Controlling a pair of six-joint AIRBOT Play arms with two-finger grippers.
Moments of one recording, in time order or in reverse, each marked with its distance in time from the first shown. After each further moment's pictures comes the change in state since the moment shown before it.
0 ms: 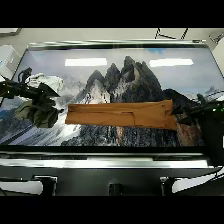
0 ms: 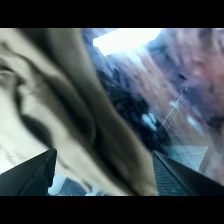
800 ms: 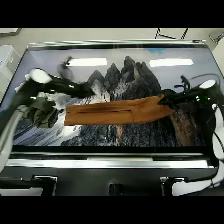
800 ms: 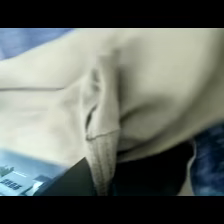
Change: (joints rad) left arm -0.534 0.018 -0.024 0.000 0.430 -0.021; right arm 0.265 0.130 0.056 0.126 -0.106 -0.019
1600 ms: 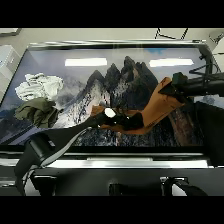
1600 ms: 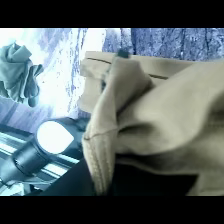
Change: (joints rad) left arm -0.526 -0.438 0.053 -0.521 0.467 -0.159; right arm 0.107 0.476 0.018 0.045 0.158 0.252
